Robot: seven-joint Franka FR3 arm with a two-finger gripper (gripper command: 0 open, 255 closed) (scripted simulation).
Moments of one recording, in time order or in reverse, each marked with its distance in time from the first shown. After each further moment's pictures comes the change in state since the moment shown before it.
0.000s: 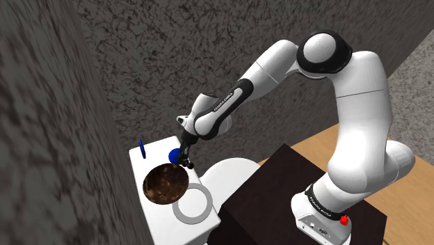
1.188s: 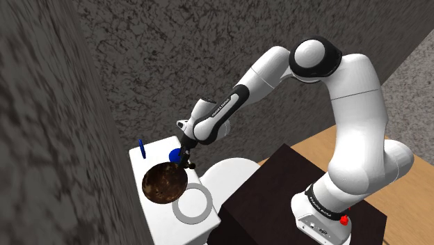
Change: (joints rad) arm 0.034 0.063 -0.040 0.030 -0.016 0.035 -0.008
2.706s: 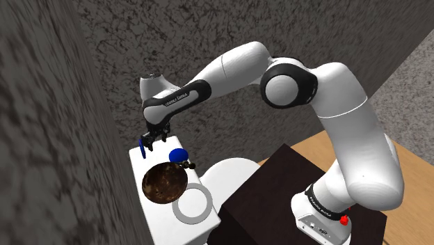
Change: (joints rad) arm 0.572 0.042 -0.401 0.693 -0.021 -0.656 0.923
